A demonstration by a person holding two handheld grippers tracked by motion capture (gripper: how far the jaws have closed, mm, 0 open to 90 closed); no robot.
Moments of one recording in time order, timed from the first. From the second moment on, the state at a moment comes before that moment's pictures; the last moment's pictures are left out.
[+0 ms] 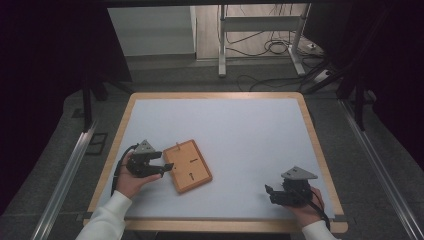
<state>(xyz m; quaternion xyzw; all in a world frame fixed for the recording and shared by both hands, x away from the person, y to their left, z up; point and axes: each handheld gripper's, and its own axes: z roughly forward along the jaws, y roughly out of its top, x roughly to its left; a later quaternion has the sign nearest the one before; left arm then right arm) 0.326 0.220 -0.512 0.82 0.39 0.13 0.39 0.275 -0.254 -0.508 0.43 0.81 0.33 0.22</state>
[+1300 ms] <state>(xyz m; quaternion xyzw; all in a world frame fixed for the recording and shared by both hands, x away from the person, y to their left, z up) 0.388 0.190 -0.520 0.83 0.38 0.15 0.38 0.276 -0.254 -0.510 0.42 0.82 0.32 0.22</state>
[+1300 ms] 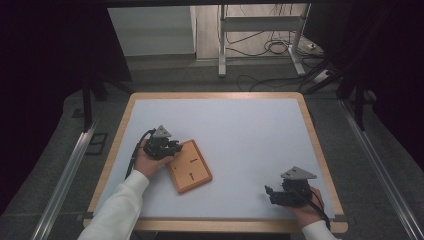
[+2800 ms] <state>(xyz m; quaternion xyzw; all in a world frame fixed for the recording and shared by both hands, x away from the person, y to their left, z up) 0.383 0.130 -0.498 0.84 0.34 0.11 0.41 0.277 -0.254 -0.511 0.43 0.82 0.32 0.22</state>
